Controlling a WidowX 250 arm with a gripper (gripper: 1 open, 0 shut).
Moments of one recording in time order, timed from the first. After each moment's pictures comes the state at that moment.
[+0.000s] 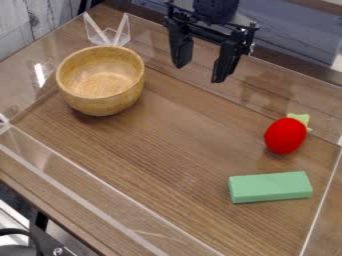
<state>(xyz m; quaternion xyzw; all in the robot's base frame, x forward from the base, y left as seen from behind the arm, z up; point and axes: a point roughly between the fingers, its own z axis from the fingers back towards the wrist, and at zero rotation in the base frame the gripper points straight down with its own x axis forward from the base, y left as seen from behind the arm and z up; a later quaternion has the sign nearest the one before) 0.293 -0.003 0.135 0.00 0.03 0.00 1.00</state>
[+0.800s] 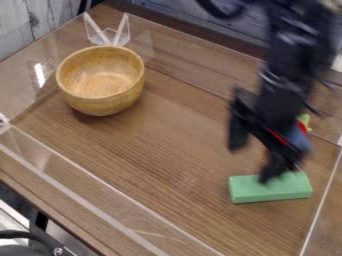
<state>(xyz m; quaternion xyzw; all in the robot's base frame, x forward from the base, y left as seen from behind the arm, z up) 0.243 -0.119 0.072 0.01 0.05 -0.28 0.96</state>
